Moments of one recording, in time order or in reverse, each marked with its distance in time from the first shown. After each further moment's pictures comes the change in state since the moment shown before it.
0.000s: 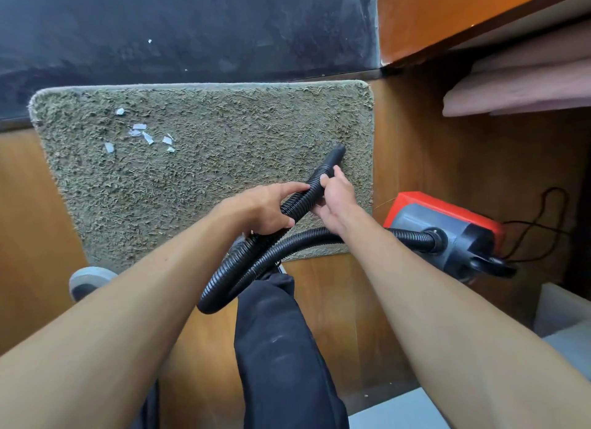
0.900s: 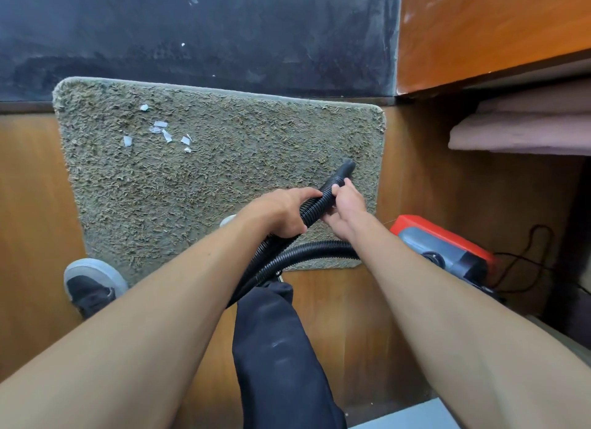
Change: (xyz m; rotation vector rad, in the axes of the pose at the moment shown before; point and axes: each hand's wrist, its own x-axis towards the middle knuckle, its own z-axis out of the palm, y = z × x) left_hand 0.000 -0.001 -0.007 -0.023 0.068 0.003; right_hand 0.002 -0.009 0.015 -0.071 0.100 0.018
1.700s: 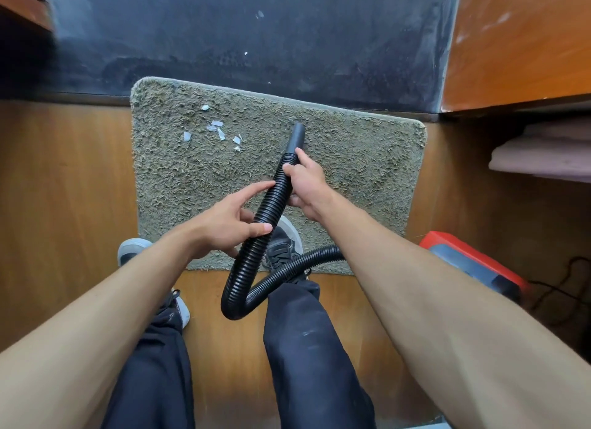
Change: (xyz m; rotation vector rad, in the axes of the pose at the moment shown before) left_hand -0.096 -0.112 -0.012 -0.780 0.130 -0.075; right_hand -0.067 0.026 0.121 -0.433 -0.392 -0.108
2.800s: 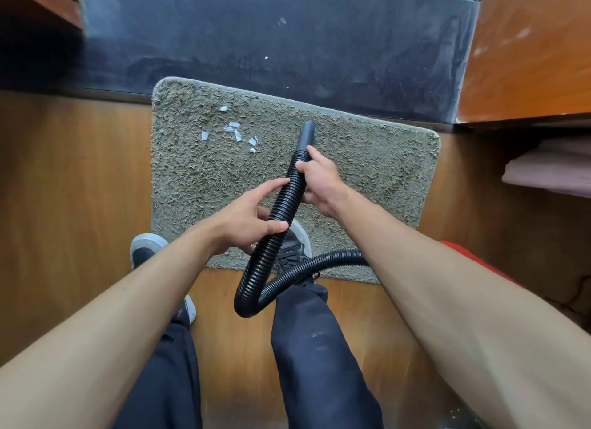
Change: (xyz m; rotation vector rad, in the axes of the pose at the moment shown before) left_hand 0.002 -0.001 -0.002 -0.056 0.025 0.022; right_hand 0.000 -0.010 0.008 -0.064 -0.018 -0.032
